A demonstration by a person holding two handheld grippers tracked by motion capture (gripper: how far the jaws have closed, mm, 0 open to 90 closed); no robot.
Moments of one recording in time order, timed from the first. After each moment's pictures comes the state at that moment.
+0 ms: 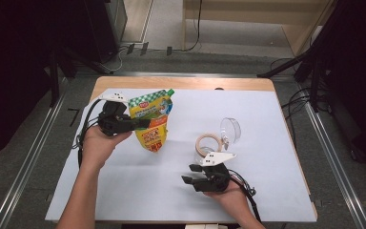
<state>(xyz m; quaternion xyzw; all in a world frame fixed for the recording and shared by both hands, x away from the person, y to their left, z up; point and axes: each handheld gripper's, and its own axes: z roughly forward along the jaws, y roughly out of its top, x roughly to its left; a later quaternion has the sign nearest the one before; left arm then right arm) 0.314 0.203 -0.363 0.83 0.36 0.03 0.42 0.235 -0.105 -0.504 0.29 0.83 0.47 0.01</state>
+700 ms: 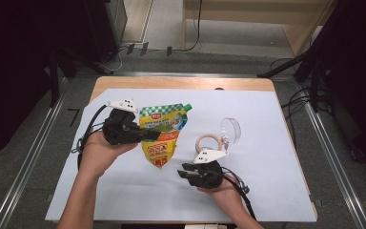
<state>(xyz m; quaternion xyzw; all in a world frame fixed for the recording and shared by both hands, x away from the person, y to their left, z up) 0.282 0.174 -0.340 0.86 0.30 -0.01 0.41 0.240 -0.084 -0.499 0.30 0.83 0.47 0.03</state>
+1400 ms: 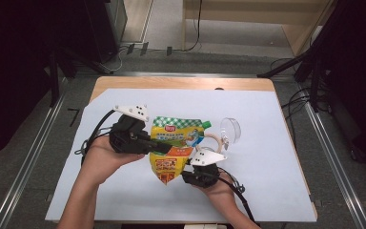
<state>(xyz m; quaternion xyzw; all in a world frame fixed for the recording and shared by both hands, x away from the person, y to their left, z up) 0.261 0.150 -0.320 0.87 0.24 -0.07 0.42 0.234 -0.074 -0.496 0.26 0.81 0.52 0.10</state>
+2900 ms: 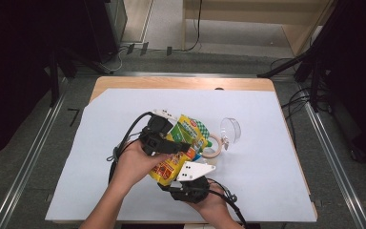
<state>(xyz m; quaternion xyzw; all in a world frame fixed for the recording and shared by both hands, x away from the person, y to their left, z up) 0.280 0.093 -0.365 0.85 0.37 -0.03 0.36 0.200 -0.049 -0.477 0.20 0.82 0.53 0.03</state>
